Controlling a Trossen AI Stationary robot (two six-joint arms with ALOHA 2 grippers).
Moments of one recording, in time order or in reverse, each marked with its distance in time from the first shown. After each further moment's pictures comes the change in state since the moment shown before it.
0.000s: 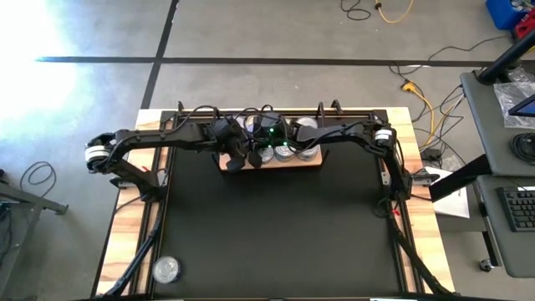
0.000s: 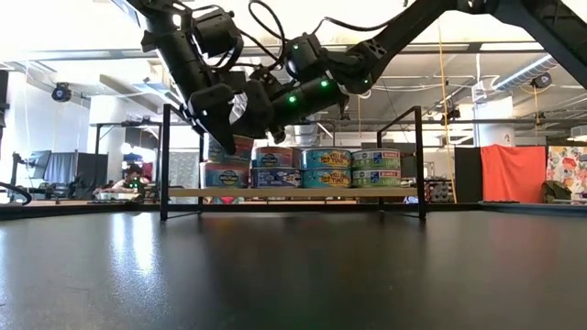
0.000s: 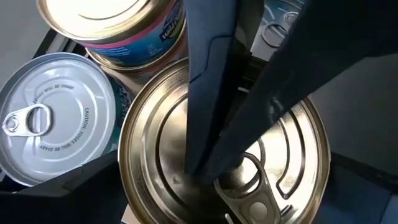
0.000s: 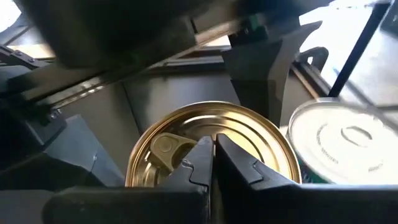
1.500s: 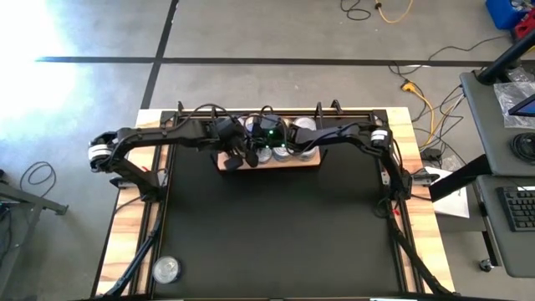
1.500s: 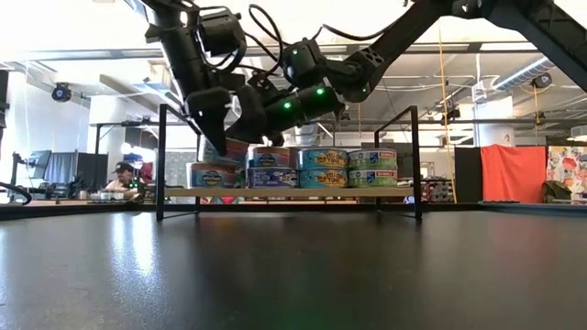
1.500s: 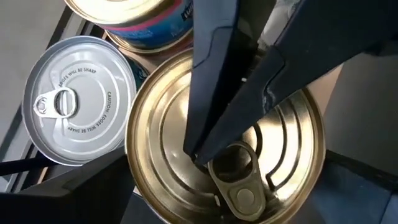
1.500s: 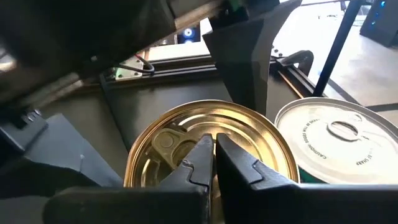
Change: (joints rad) left arm 0.009 0.023 0.076 -0.144 -0.097 0.011; right arm 0.009 0.043 -0.004 0.099 0.049 0.053
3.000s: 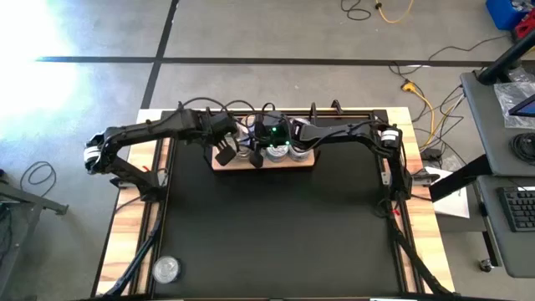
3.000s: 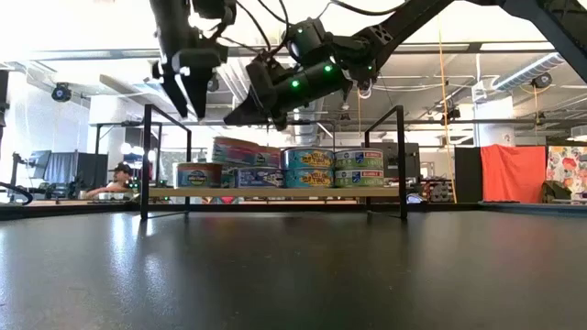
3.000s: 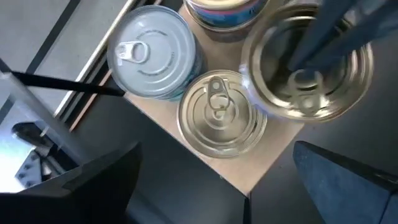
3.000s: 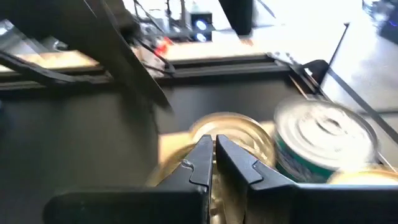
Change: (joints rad) left arm -0.038 -0.042 0.228 -0.449 -0.095 -0.294; right arm 0.000 -0.117 -0.001 -0.115 -0.038 -0.039
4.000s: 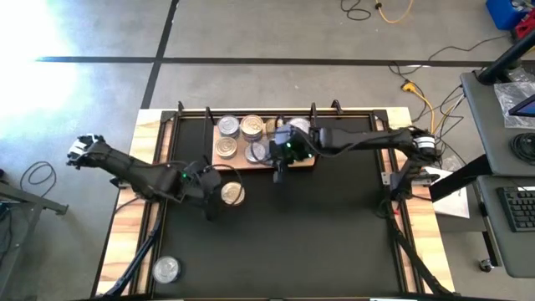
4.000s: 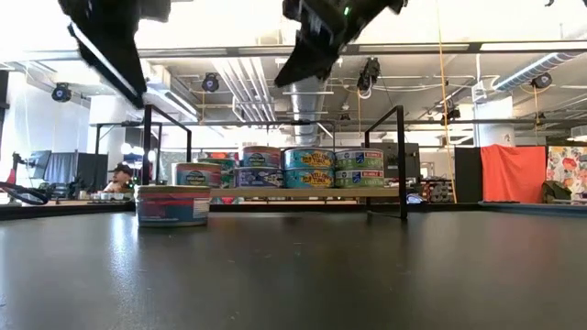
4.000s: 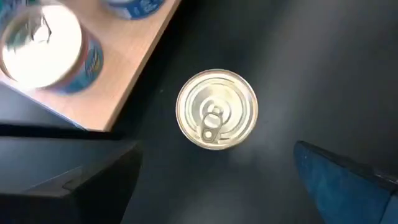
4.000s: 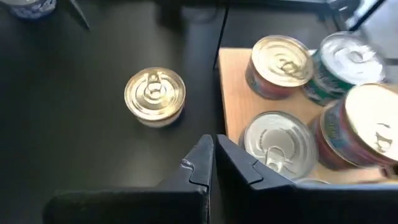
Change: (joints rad) left arm -0.670 -0.187 -0.278 0.133 -0.082 -0.494; right arm 0.177 -0.311 0.001 -0.679 0.163 -0.075
